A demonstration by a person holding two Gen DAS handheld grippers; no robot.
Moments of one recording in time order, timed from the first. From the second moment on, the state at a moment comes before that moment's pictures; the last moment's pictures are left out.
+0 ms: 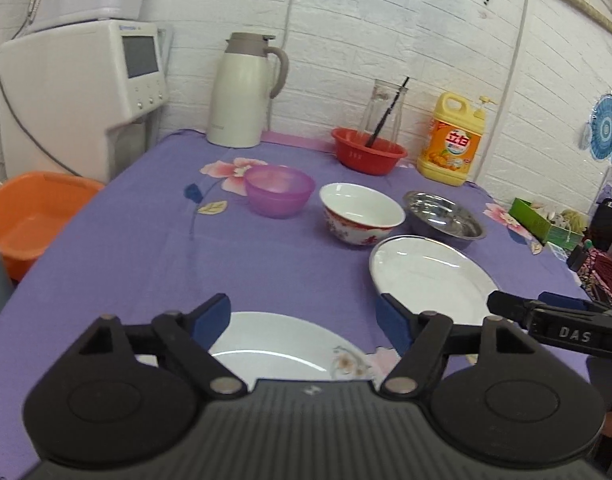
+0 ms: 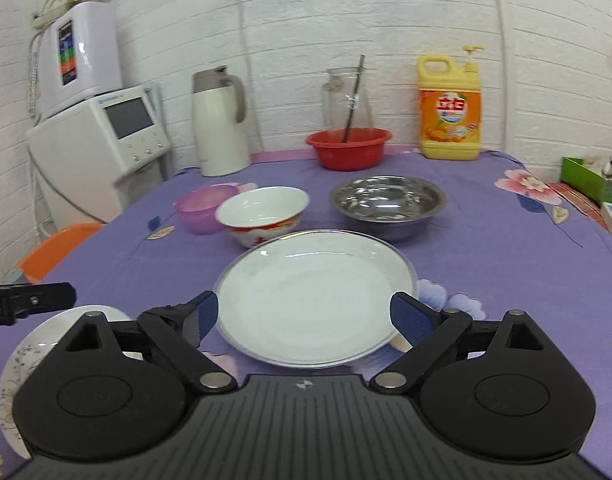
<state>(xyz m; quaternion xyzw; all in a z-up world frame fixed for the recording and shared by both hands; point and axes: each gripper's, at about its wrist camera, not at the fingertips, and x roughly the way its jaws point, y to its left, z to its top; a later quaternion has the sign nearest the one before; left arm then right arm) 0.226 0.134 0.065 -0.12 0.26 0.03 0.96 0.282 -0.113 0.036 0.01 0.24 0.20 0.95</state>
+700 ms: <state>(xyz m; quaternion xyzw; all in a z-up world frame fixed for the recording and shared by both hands) 0.388 0.083 0.025 -0.12 0.39 0.00 0.91 0.367 -0.111 -0.012 -0.02 0.31 0.18 0.93</state>
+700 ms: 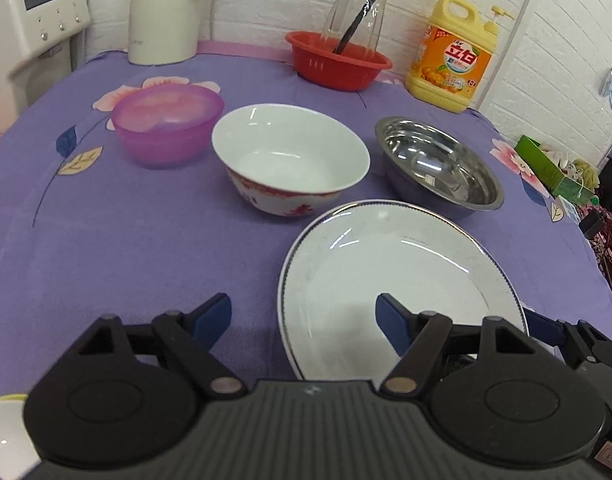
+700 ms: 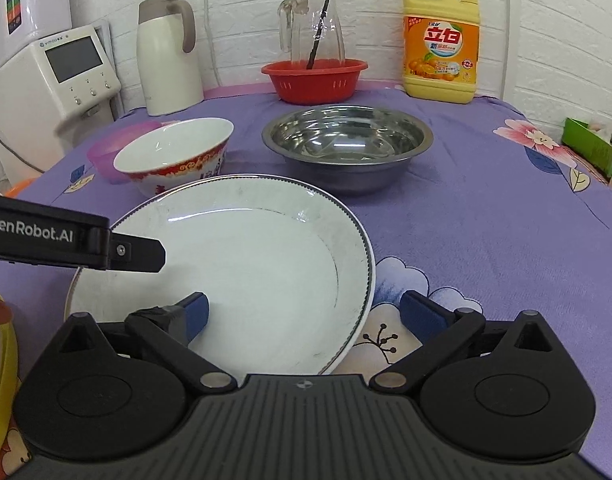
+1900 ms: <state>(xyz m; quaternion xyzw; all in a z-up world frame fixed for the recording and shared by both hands) 0.398 0.058 0.021 -0.06 0.39 0.01 0.92 0.369 -0.108 -0.011 -0.04 0.32 0.19 0.93</state>
